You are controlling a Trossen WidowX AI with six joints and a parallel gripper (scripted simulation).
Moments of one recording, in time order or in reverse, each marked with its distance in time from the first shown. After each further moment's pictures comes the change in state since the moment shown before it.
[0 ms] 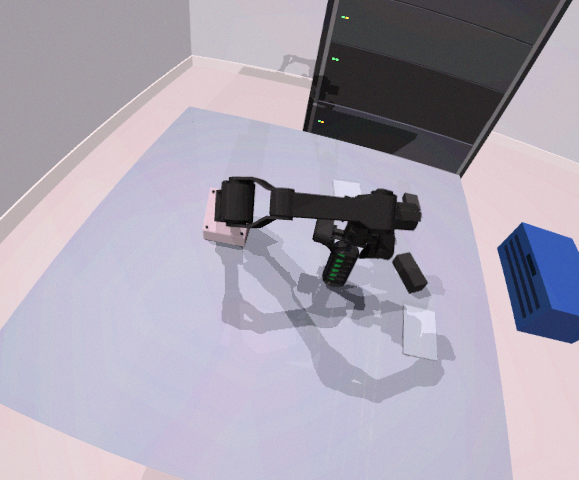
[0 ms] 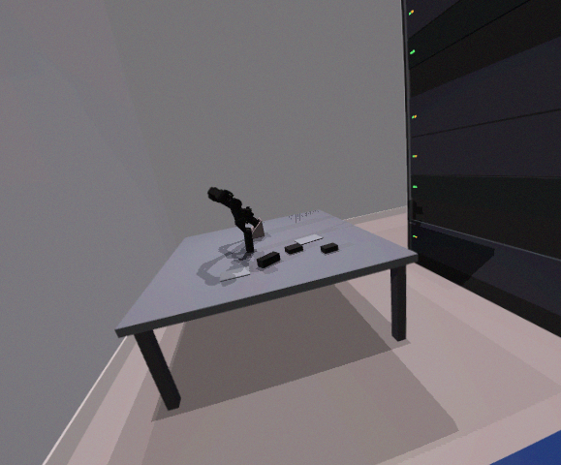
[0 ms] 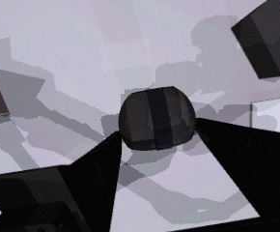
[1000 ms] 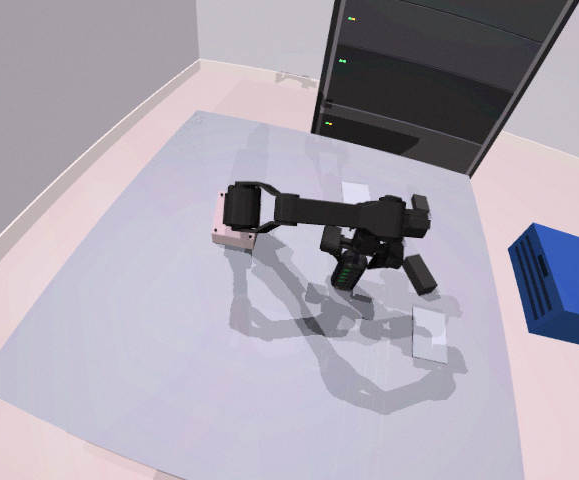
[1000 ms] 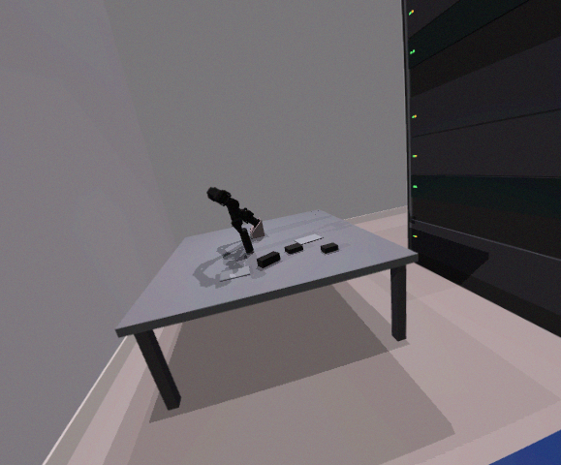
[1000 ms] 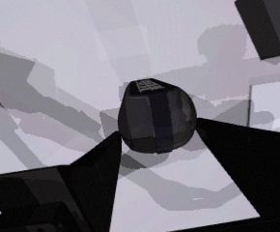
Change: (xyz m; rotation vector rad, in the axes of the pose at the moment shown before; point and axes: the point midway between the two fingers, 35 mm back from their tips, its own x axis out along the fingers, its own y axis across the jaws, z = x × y) arm -0.002 -0.001 -0.023 -0.002 0.073 -0.005
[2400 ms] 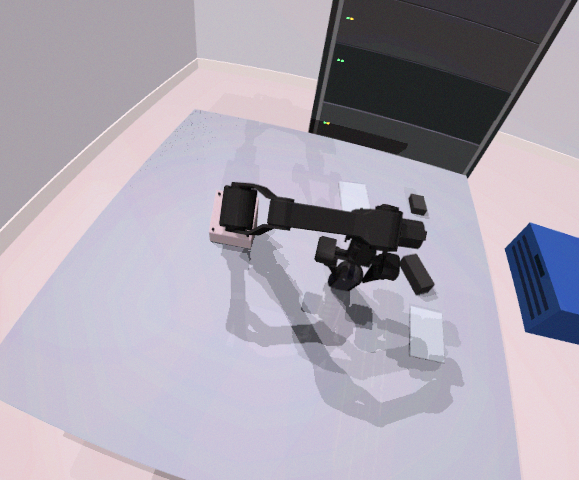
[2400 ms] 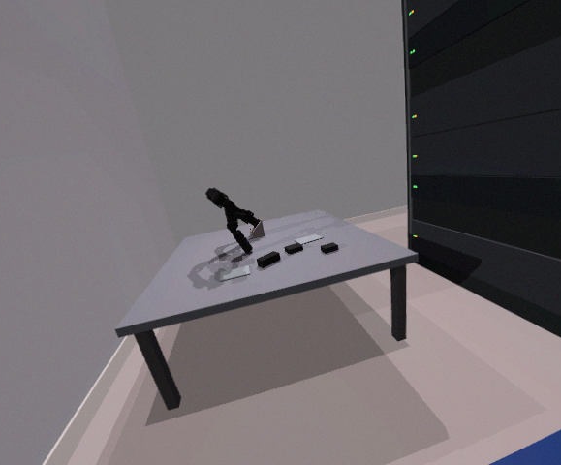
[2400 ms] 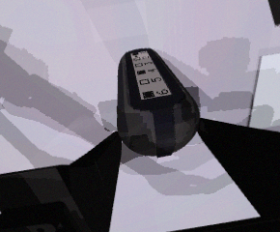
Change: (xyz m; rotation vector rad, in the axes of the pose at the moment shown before) arm 0.005 0.000 -0.034 0.003 0.112 0.001
